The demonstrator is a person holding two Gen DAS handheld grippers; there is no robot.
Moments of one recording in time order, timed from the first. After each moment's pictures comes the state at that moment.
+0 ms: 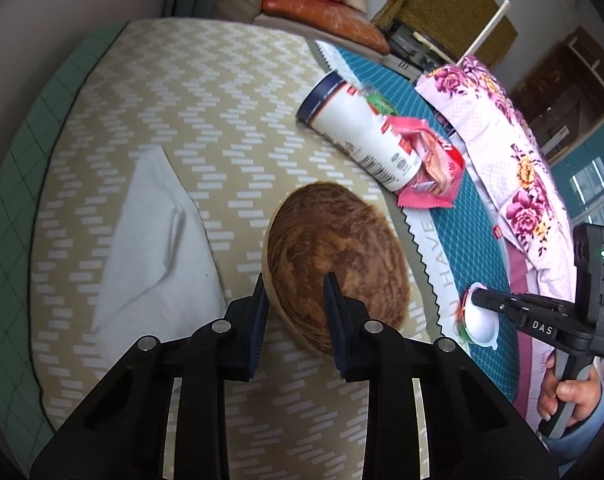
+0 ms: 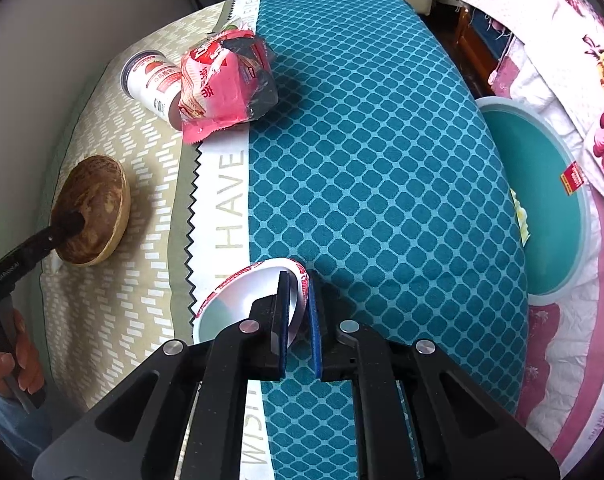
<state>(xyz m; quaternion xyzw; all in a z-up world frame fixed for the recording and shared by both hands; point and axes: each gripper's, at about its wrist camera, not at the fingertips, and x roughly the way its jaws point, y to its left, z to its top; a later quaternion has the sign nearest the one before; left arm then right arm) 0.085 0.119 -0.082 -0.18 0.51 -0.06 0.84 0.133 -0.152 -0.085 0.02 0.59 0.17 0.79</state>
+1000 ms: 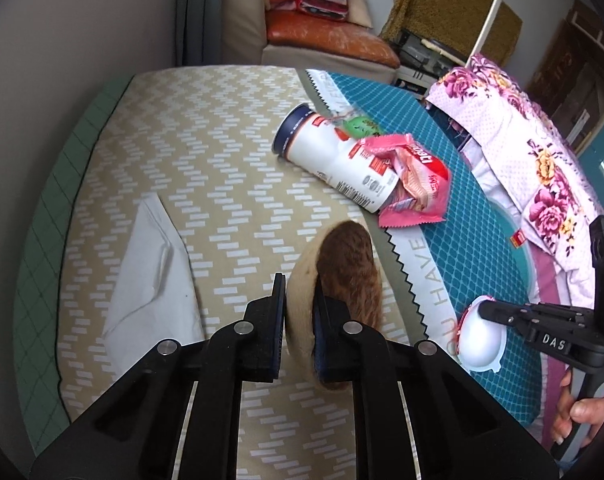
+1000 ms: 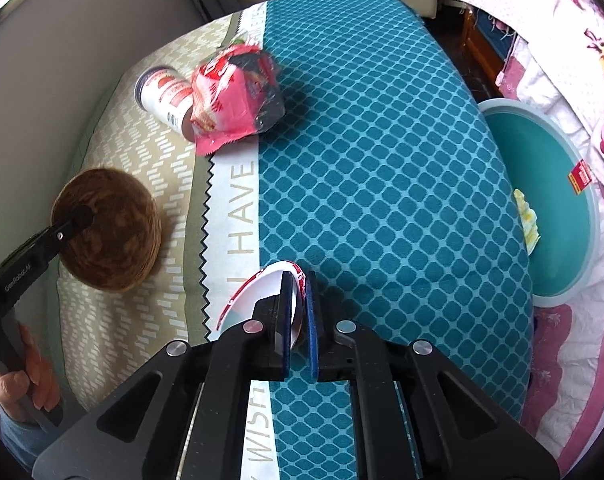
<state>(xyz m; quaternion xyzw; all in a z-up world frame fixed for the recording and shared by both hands) 0.083 0.068 -0.047 -0.10 0.48 0.00 0.87 0.128 -0.166 -0.077 0.06 0.58 0.19 0.79</state>
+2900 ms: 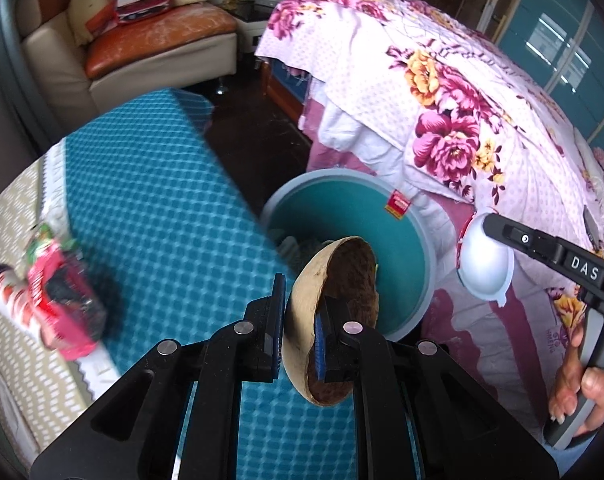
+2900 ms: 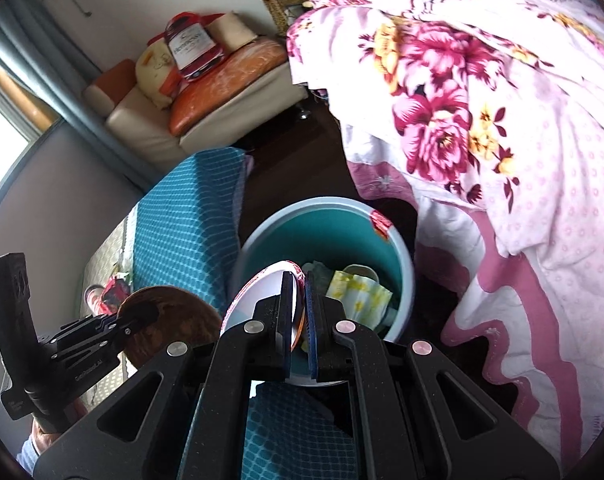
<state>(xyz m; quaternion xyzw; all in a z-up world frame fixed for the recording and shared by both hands) 0.198 -0.229 -0.031 0.04 0.52 -0.18 0.84 0.156 -0.450 -0.038 0.25 0.45 0.06 0.86</state>
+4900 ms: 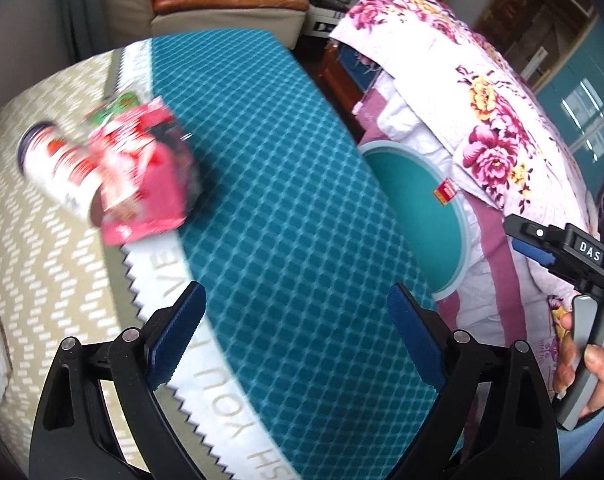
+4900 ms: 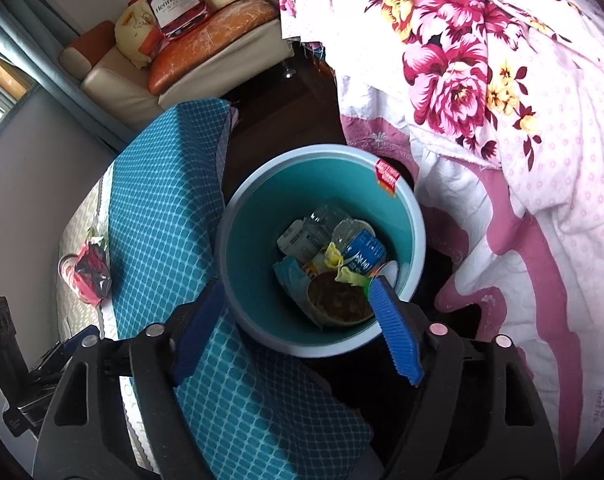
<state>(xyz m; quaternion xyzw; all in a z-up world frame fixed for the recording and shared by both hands) 0.154 -0.107 -0.057 -0.07 0.54 -0.11 0.83 0.160 -0.402 -0.058 0.22 0.52 0.04 0.82</state>
